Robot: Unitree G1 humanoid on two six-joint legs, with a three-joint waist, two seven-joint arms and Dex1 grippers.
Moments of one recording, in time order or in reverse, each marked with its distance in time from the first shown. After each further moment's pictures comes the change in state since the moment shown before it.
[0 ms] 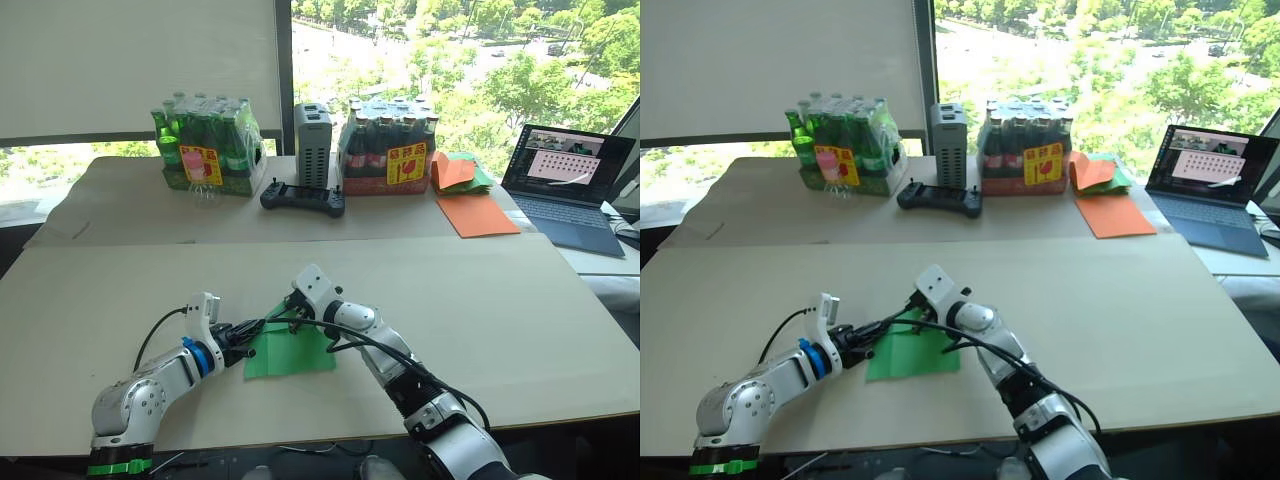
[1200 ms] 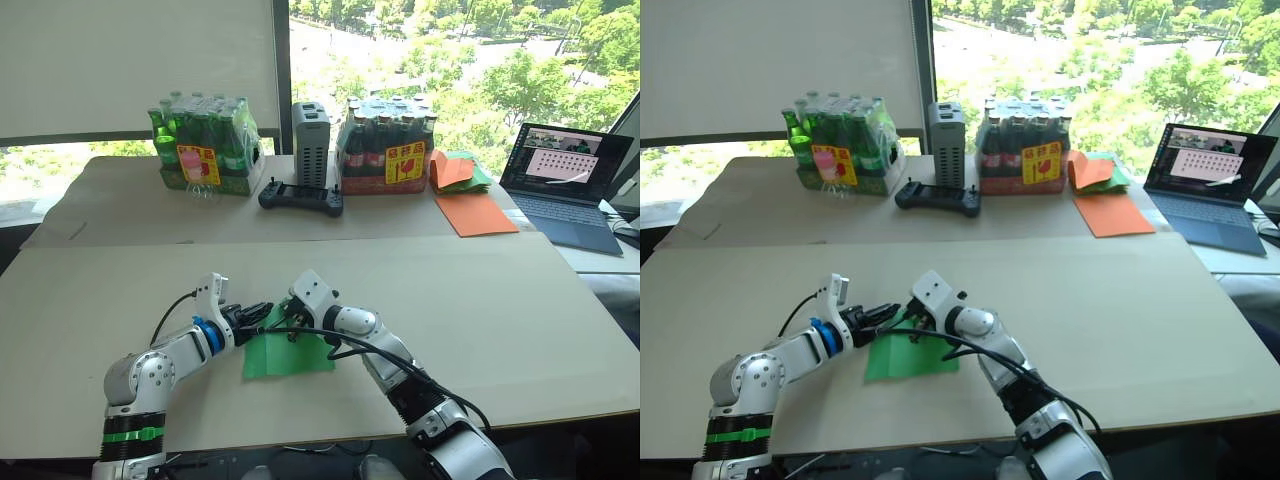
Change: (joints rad) left arm -0.147 -0.019 0.007 0.085 -0.052 0.082 0.078; right arm 0.029 -0.002 0.024 -0.042 -0.013 0.004 0.048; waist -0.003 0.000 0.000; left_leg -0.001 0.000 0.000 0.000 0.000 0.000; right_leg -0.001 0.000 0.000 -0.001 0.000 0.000
